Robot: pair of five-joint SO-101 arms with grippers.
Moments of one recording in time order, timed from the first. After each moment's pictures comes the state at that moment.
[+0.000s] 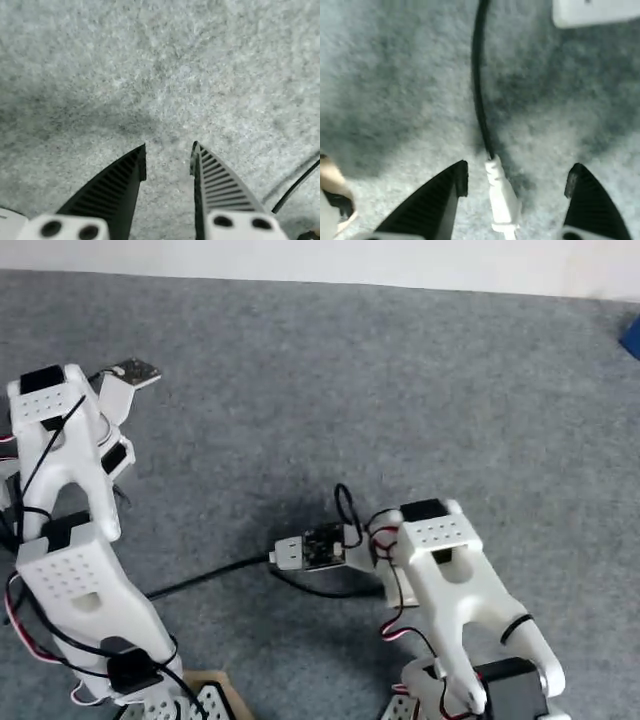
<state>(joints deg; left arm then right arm) -27.2 30.7 -18.8 91.3 -50.5 -18.4 -19.7 53.1 64.4 83.1</state>
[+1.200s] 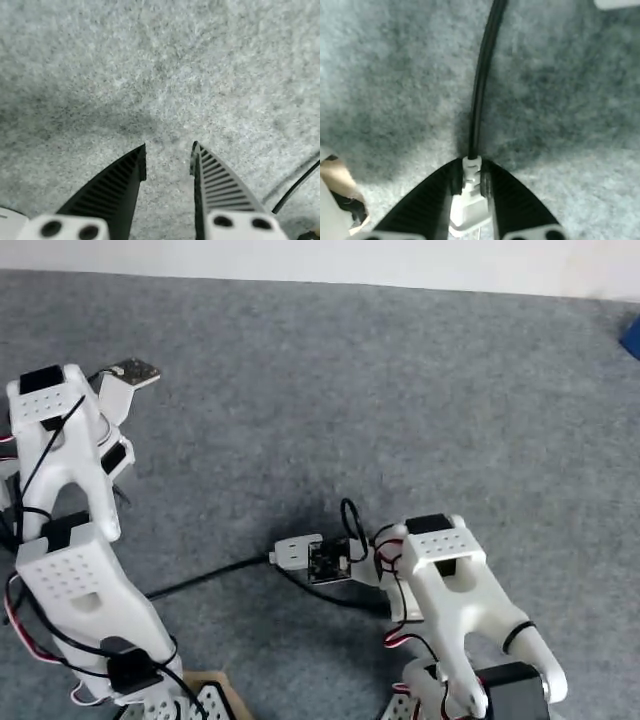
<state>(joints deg) -27.2 30.7 -18.8 91.3 -50.5 -17.9 -19.8 60.0 61.7 82.7</state>
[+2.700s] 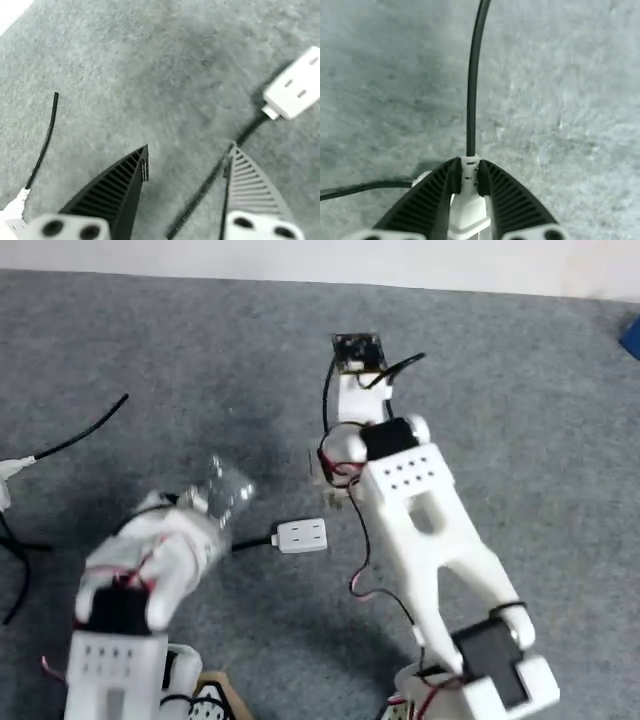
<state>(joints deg) -1.2 -77.8 69.1 62.7 -34.2 -28.6 -5.8 11.9 67.3 -11.8</state>
